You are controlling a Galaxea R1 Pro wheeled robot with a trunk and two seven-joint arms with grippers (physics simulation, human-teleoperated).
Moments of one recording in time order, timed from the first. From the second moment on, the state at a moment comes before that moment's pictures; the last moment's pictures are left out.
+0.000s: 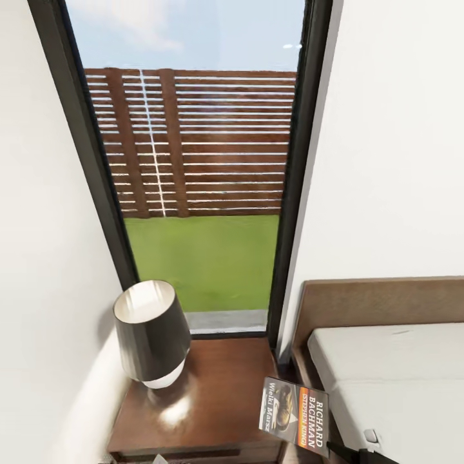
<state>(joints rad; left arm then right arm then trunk) -0.47 0.07 -0.18 -0.02 -0.07 -0.16 -0.76 -0.42 -0.33 -0.35 -0.12 -0.04 0.06 1.33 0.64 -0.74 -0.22</state>
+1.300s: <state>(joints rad) -0.47 0.07 -0.18 -0.02 -0.07 -0.16 -0.76 -0.42 -0.33 -0.35 -0.12 -0.04 0.06 1.33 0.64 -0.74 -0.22</state>
